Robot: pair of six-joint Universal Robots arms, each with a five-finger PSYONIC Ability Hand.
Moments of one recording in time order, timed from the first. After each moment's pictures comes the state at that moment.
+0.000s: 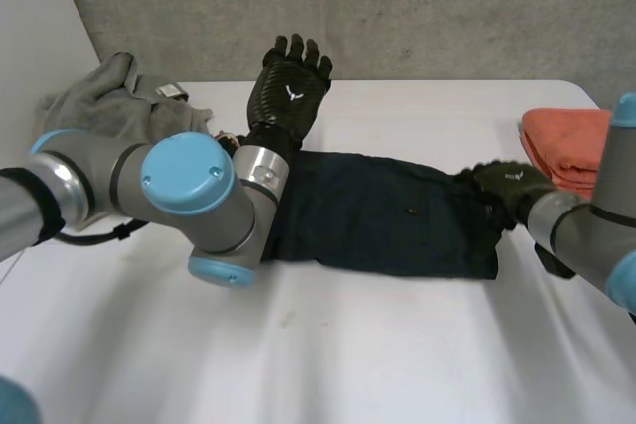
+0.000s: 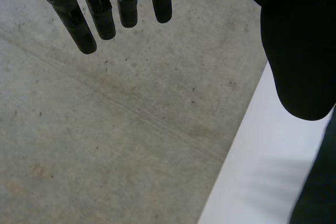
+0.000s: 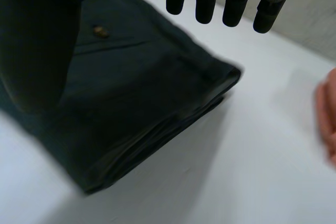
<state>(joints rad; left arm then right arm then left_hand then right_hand) 4.06 -2.31 -1.16 3.73 -1.62 3.88 1.80 -1.07 1.44 0.15 1.39 2.87 0.20 0.20 0.21 0.20 0.05 0.22 0.21 0.20 0.20 0.05</state>
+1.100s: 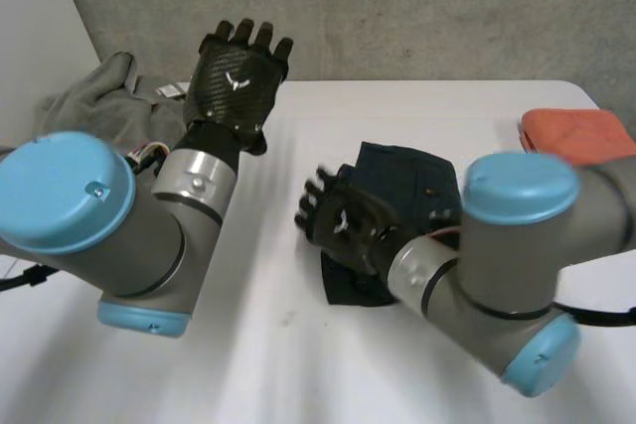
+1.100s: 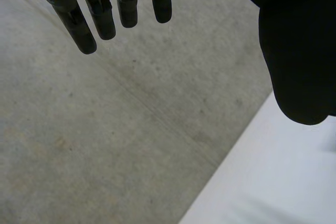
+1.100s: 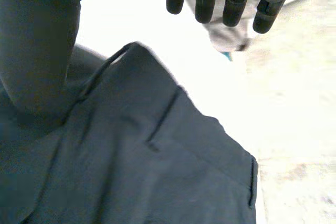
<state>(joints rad) 4.10 -1.92 -1.53 3.71 -1.64 3.68 2.20 -1.07 1.46 -0.08 1.24 2.14 0.20 0.20 0.21 0.20 0.05 0.22 0.21 0.20 0.20 0.05</state>
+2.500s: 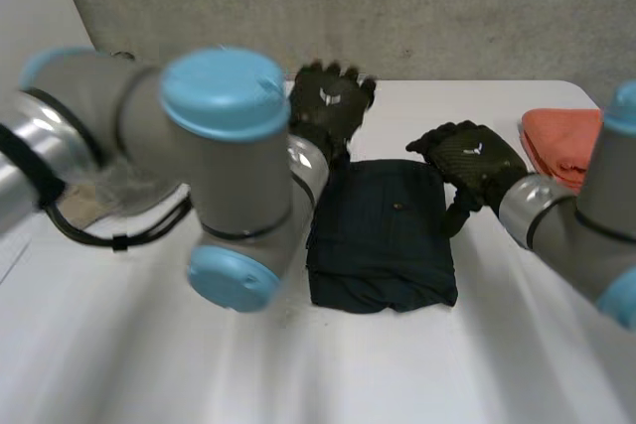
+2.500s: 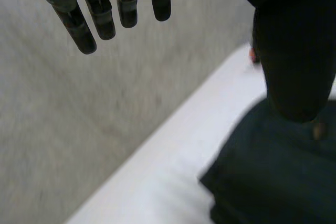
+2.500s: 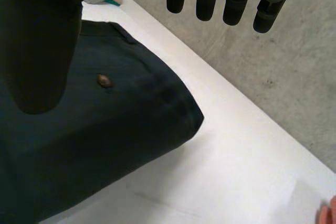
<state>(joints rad) 3.92 -2.24 -0.87 3.08 -1.69 3.49 1.91 -1.21 1.53 -0.04 1.32 2.73 0.18 0.20 0.21 0.20 0.05 0.21 0.18 0.19 0.20 0.05</state>
